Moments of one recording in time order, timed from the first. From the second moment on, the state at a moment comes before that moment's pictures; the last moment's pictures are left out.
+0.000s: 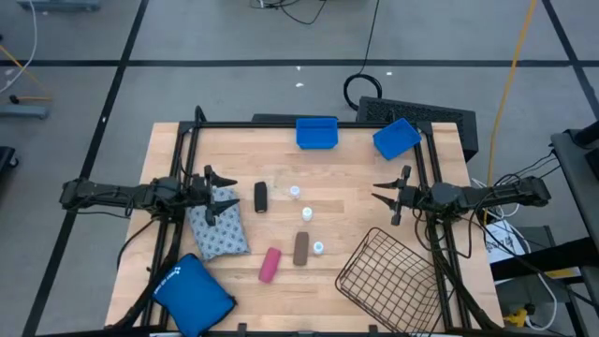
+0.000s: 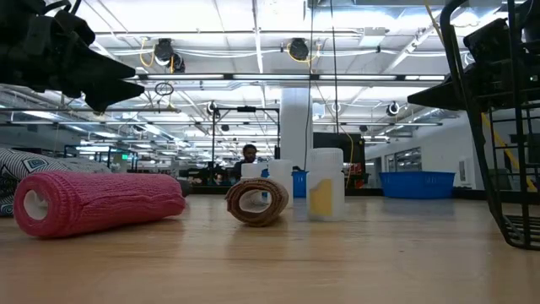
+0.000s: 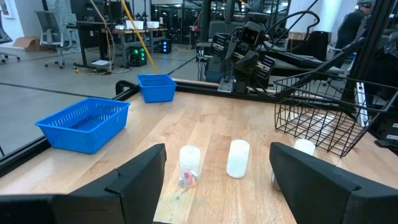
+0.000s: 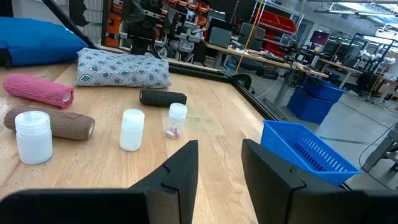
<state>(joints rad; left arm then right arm) -0.05 0.22 0.04 0.14 -0.19 -0.08 0.13 0.19 0.02 0.08 0.39 -0.21</state>
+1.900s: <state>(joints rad) -0.05 0.22 0.04 0.14 -0.19 -0.05 0.13 0.19 0.02 0.08 0.39 -0.21</state>
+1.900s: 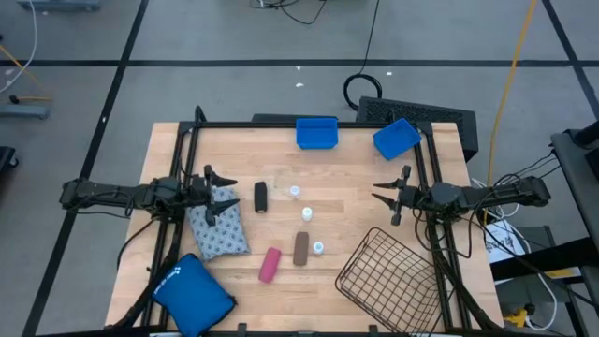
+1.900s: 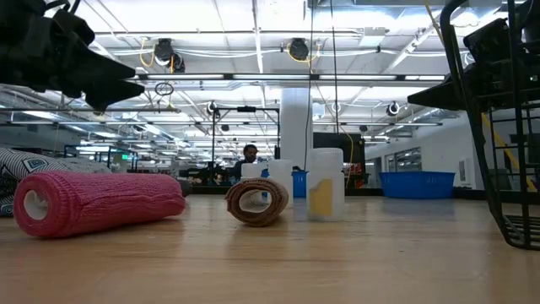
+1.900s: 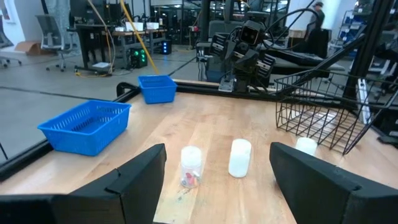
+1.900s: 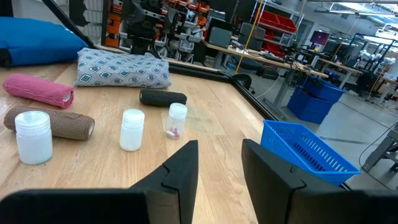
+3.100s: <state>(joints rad) -0.05 0.65 0.25 -0.02 -0.45 -0.74 0.13 0.19 0.02 0.08 0.39 -0.21</state>
